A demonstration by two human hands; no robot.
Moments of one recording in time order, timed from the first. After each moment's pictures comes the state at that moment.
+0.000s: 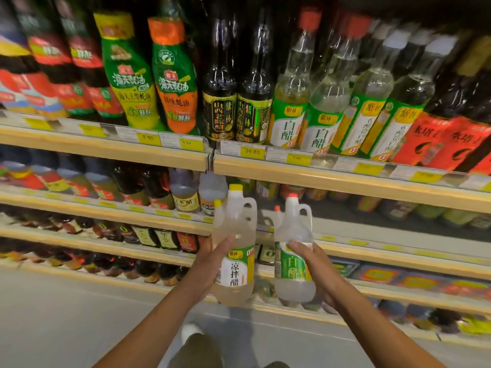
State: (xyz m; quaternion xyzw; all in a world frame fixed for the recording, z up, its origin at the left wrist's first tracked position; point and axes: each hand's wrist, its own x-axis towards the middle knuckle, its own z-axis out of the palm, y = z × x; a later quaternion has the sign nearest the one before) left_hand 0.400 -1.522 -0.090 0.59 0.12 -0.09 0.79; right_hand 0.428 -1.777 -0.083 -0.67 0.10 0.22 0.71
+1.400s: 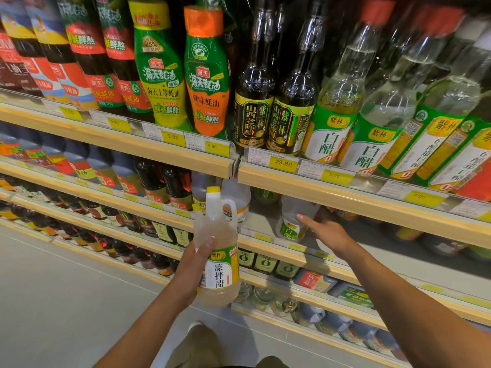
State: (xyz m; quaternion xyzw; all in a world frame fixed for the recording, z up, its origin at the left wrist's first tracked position) left_hand 0.416 -1.465 -0.118 0.58 0.21 -0.01 0.79; right_hand 0.589 -1.761 -0.102 -0.85 0.04 0.20 0.49
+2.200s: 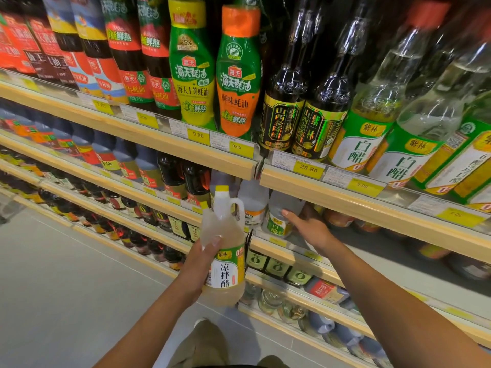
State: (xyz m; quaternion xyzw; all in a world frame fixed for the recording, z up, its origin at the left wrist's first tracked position) left_hand 0.410 -1.450 -0.118 0.59 0.19 0.01 0.78; right_hand 0.596 -1.683 -0.105 -0.82 -0.07 0.20 0.52
